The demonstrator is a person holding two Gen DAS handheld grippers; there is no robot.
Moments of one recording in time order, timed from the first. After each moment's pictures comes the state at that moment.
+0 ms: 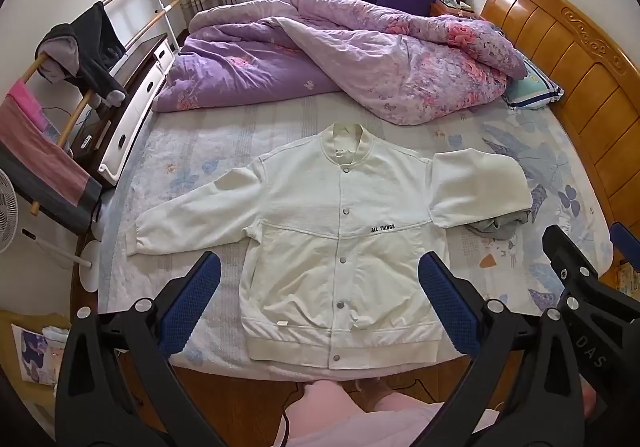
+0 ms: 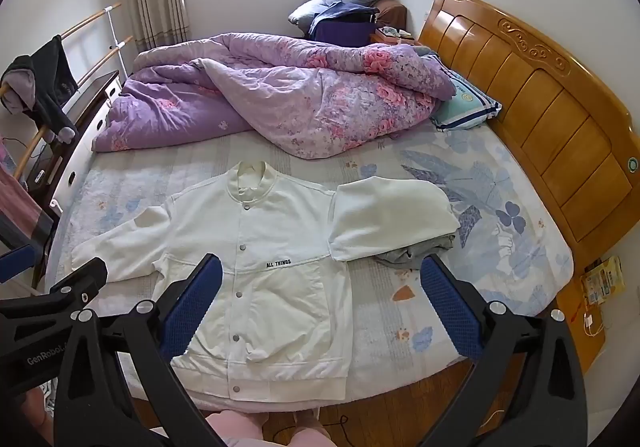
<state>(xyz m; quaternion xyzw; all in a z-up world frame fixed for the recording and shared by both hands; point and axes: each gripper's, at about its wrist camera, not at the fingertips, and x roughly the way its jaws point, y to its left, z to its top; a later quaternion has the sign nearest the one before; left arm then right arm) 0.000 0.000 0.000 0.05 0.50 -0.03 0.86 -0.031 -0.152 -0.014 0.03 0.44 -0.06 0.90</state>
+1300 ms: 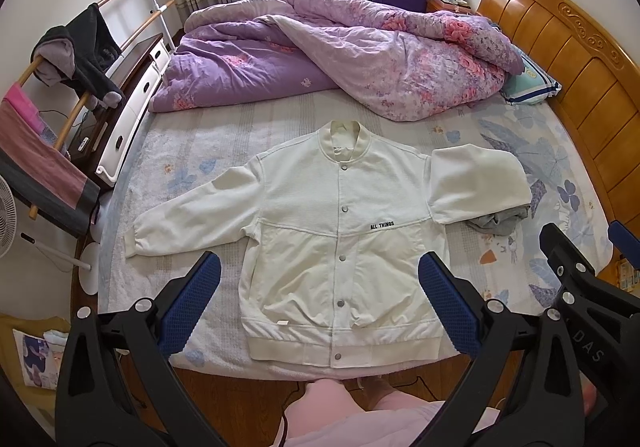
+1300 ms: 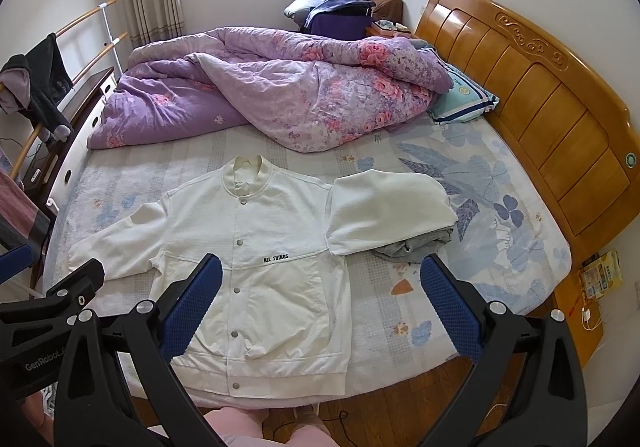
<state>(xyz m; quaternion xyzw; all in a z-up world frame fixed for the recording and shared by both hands) -0.003 0.002 -0.008 0.05 0.50 -0.03 0.86 -0.027 -0.142 -0.019 0.03 0.44 -0.07 0.89</state>
